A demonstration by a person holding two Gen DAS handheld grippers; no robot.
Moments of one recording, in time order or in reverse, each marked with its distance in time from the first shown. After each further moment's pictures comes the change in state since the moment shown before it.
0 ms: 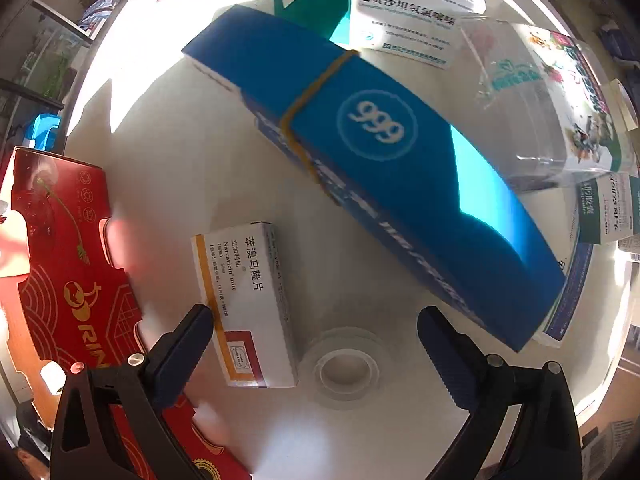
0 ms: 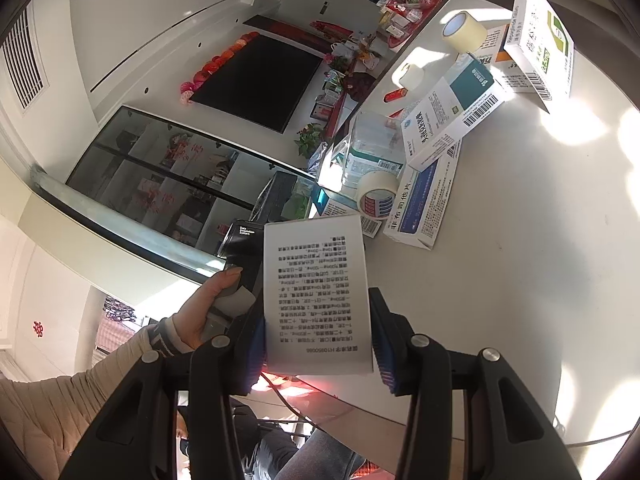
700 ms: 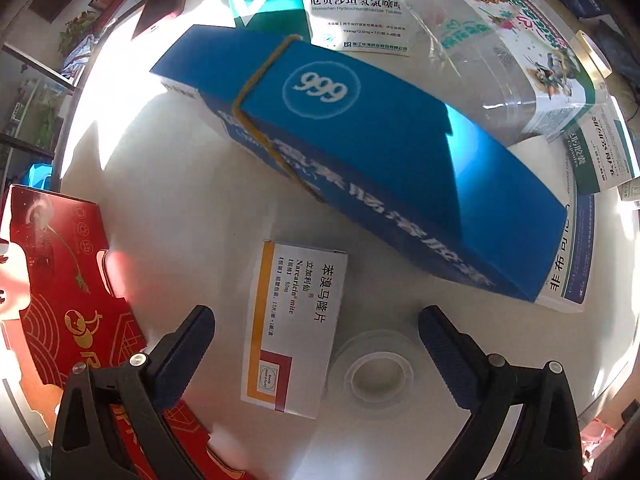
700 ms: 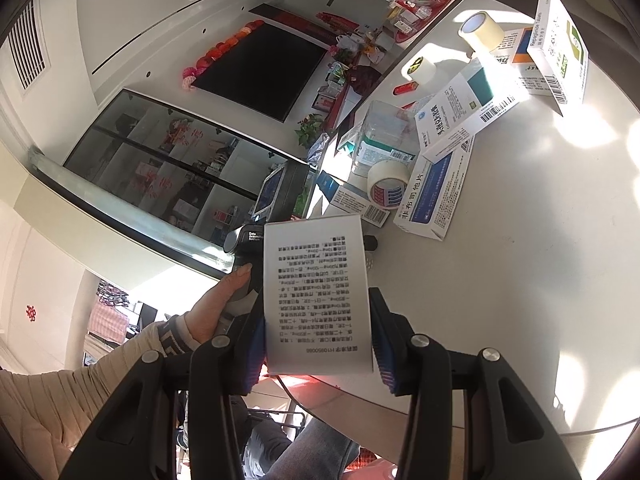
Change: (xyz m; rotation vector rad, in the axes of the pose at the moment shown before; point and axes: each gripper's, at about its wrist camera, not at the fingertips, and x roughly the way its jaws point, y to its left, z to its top) left arm -0.012 -0.012 0.000 0.111 -0.078 0.013; right arm 0.003 0.016 -0.006 -0.050 0.036 -0.022
